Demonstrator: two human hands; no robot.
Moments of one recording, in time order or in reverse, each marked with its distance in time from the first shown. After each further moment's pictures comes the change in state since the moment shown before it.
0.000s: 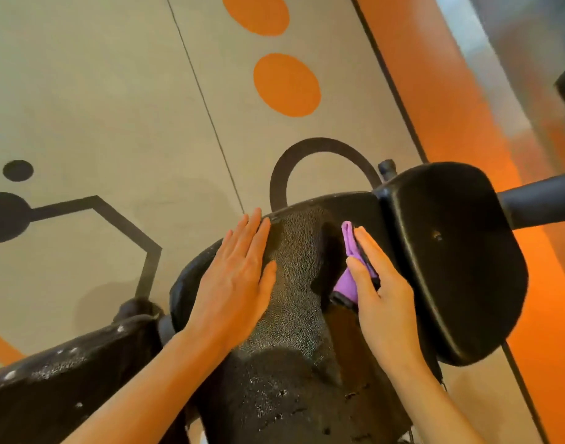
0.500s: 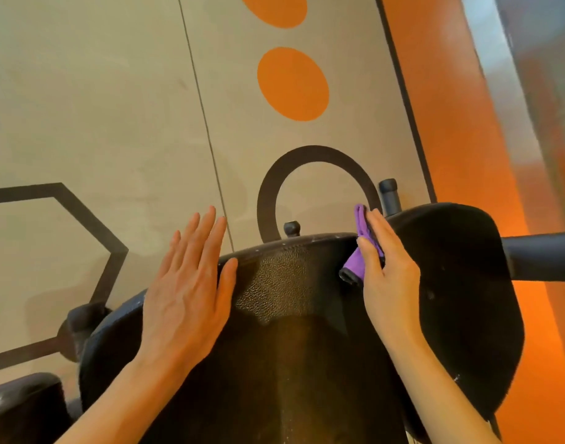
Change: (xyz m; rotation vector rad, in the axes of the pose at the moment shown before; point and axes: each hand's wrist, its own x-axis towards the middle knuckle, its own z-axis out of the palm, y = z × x) left_hand 0.061 0.001 0.022 0.079 0.133 -0.231; right_hand 0.144 0.031 -0.026 -0.162 -0.018 -0.093
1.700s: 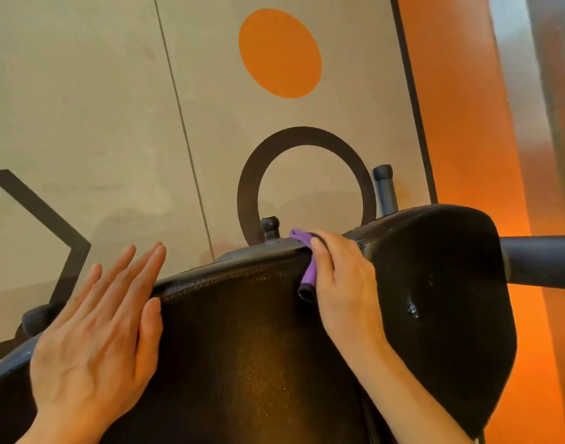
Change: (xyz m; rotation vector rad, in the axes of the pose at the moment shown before) left_hand 0.005 0.002 0.009 0.087 -0.136 -0.065; right_hand 0.032 0.015 0.014 -0.161 -0.182 -0.154
